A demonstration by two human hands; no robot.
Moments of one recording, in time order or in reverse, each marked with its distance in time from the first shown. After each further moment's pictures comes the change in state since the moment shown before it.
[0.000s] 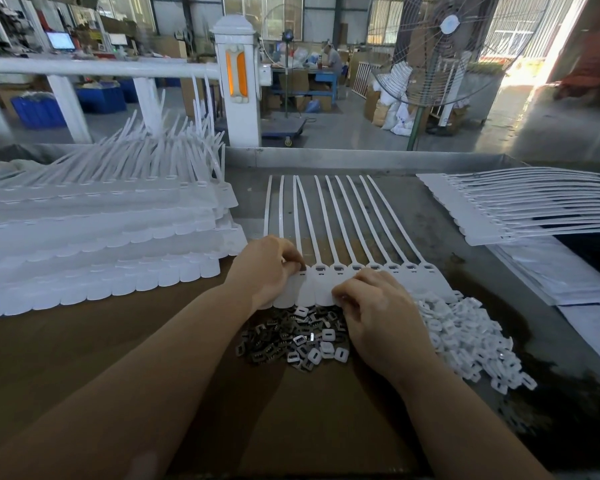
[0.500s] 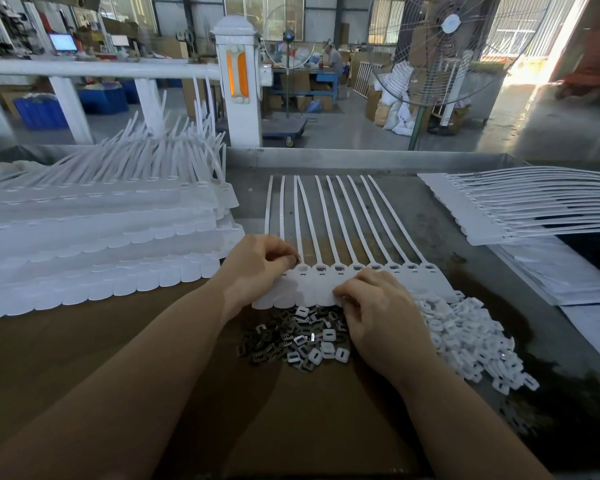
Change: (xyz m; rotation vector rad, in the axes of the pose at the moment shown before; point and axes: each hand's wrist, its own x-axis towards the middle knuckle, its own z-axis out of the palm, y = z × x) left_hand -0.013 -0.004 -0.015 -0.386 -0.024 -0.033; right_hand 0.000 0.000 0.001 -0.001 0.012 -0.005
